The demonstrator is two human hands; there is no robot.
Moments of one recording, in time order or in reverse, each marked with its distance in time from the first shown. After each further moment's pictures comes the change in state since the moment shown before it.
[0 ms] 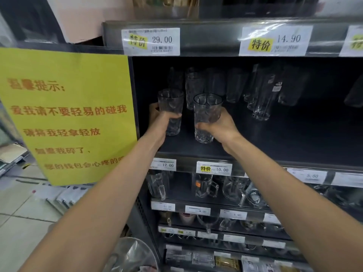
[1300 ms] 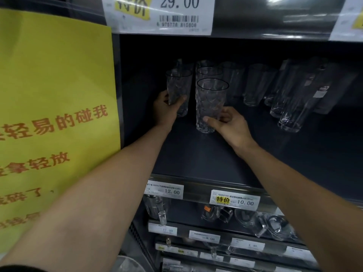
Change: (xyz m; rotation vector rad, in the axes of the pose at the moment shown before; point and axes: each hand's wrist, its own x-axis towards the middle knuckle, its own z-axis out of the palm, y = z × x) left_hand 0.119 -0.034 0.021 0.144 0.146 0.279; right_hand 0.086 0.033 0.026 -0.013 0.050 -0.090
